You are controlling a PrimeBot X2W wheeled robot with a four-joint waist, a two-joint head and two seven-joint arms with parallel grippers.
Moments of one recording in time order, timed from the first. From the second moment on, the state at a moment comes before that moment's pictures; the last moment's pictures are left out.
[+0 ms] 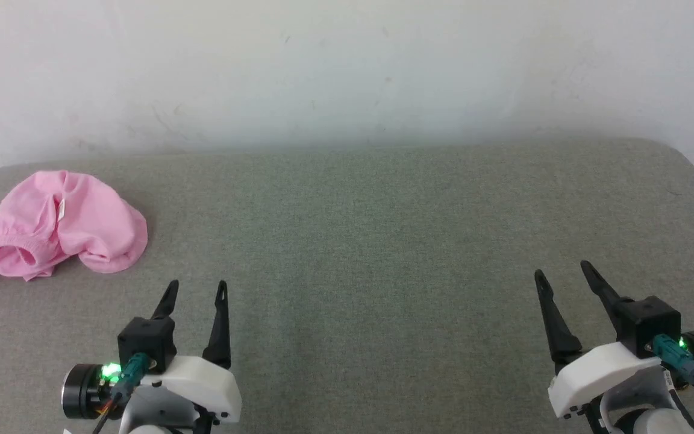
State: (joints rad) left arm 0.01 0.05 -0.01 0.01 -0.02 -0.01 -0.01; right arm 0.02 -0.05 0.00 0.00 0.01 0.13 -0.01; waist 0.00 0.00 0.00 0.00
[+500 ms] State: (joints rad) left arm 0.01 0.05 -0.02 0.02 -0.06 -0.02 -0.04; right arm 0.02 -0.05 -0.01 0.01 0.03 0.13 -0.04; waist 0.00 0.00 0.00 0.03
